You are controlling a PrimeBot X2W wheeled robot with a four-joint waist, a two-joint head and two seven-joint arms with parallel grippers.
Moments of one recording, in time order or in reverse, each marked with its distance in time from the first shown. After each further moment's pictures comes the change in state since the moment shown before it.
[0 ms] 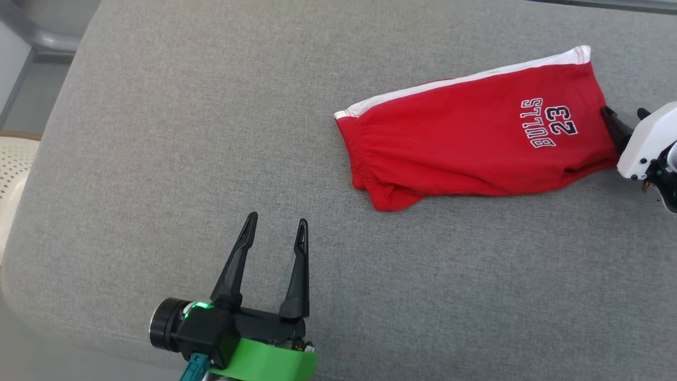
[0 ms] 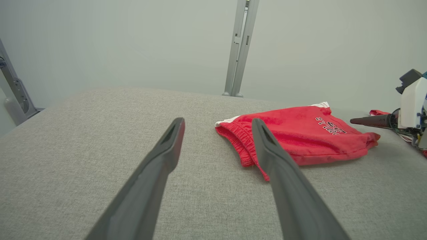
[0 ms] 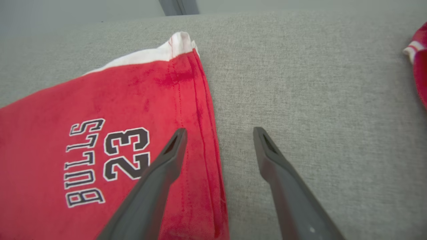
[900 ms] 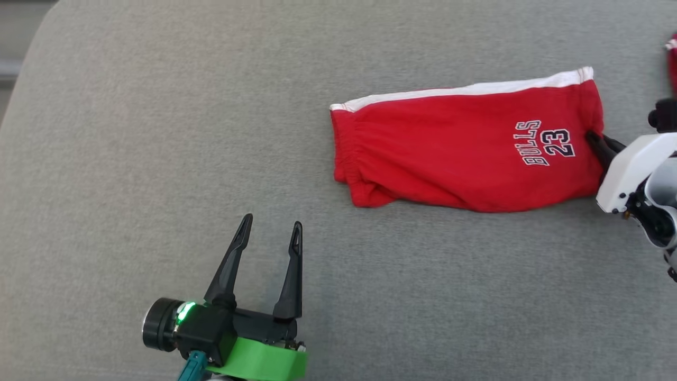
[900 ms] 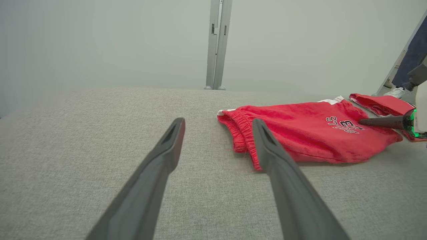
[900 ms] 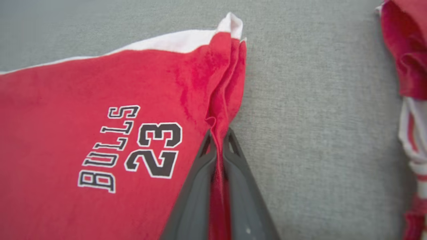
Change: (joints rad) left arm -0.005 -0.001 0.029 0.036 0.045 -0.032 0.000; right arm 0.076 -0.056 0.191 -0.128 0.124 0.001 -0.098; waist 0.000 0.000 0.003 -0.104
